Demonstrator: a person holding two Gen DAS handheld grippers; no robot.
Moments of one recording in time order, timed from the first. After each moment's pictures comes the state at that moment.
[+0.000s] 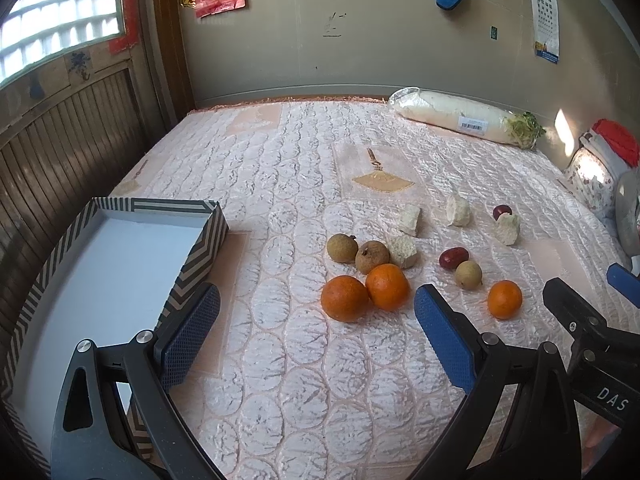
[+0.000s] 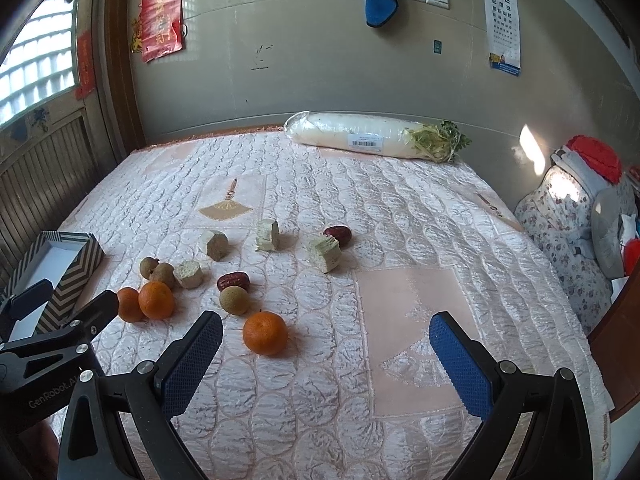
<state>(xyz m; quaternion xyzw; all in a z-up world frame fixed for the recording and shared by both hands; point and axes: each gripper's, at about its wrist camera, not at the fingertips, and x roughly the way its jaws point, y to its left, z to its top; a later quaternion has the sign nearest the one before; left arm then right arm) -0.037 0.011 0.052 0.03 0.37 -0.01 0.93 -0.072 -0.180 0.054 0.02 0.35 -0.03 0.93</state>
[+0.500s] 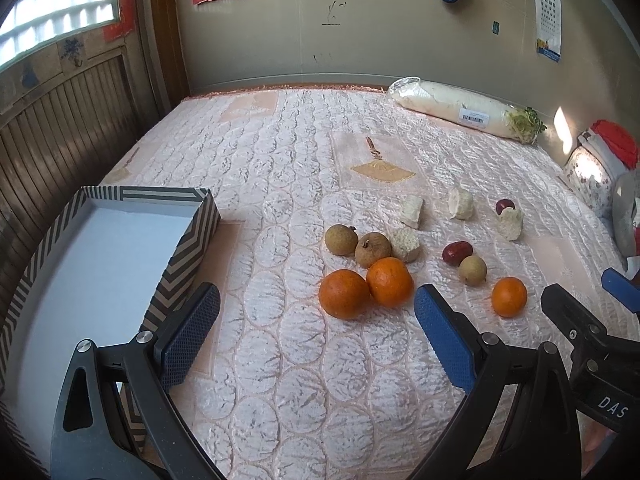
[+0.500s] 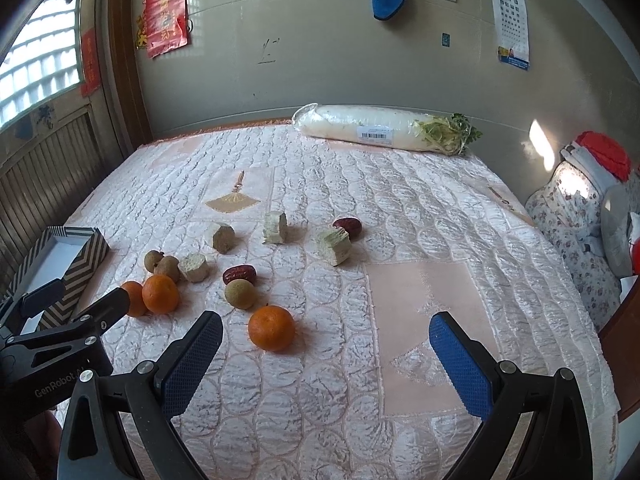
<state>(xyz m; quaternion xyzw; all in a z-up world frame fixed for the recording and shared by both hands) -0.027 0.013 0.043 0.02 0.39 -0.02 0.92 -0.067 -0.181 0.046 0.03 0.36 -0.02 0.93</state>
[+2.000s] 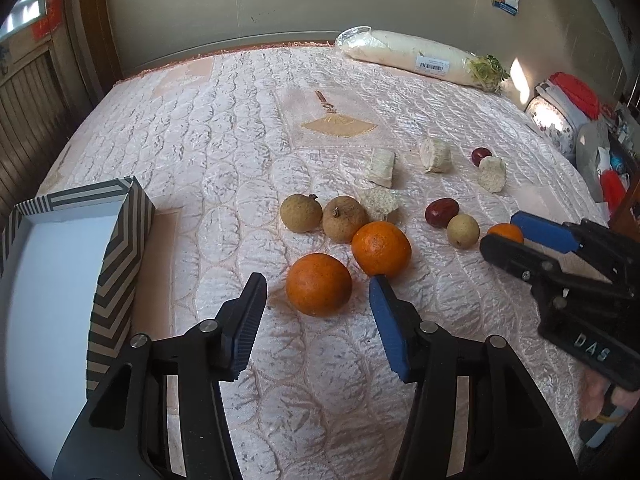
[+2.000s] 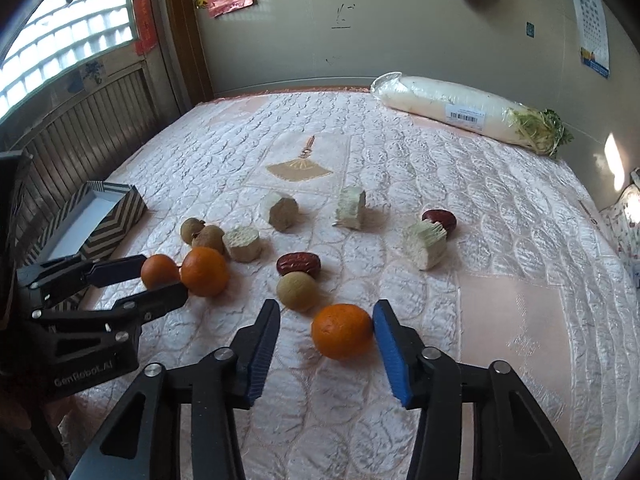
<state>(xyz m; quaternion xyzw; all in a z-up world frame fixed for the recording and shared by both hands) 0.004 0.012 0.018 0.05 0.45 -0.13 0.88 -0.024 -0.159 0.020 0.01 0.40 0.12 0.91</state>
